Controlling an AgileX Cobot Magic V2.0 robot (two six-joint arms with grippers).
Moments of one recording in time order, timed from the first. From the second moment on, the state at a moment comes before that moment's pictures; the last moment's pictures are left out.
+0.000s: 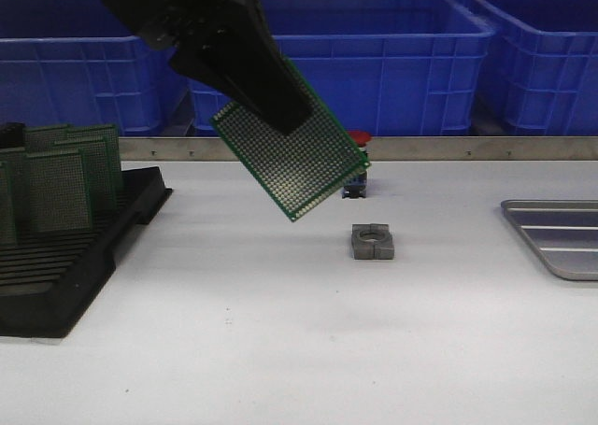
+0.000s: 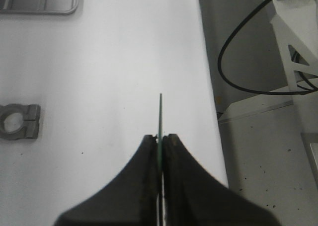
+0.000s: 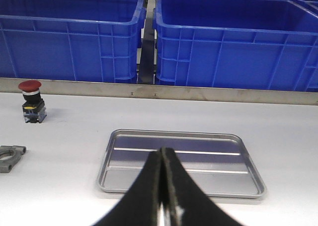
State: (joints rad) left arm -0.47 1.76 -1.42 -0.78 1.21 1.40; right arm -0.06 -0.01 0.03 -0.08 0.08 0.04
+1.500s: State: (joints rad) left arm -0.48 1.76 -1.42 -0.78 1.20 1.40; right arm 0.32 1.08 -0.62 1.03 0.57 -1.29
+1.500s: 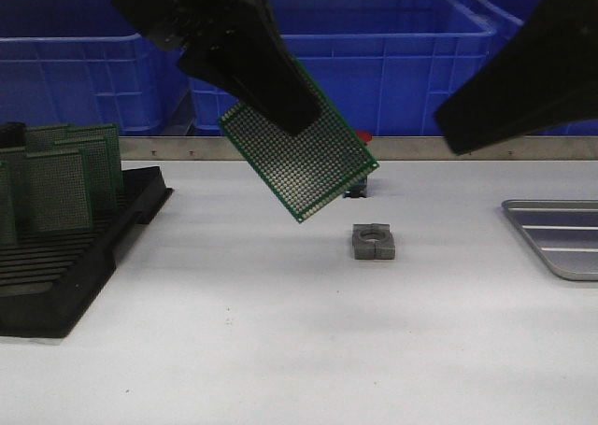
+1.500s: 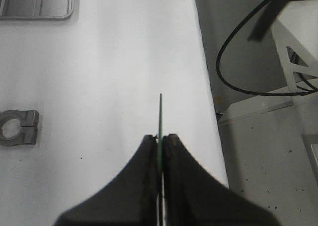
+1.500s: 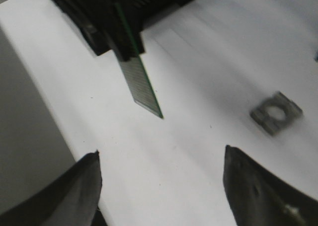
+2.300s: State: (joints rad) left arm -0.48 1.76 -1.42 -0.78 1.20 1.40; right arm 0.36 1.54 -0.84 1.28 0.76 -1.72
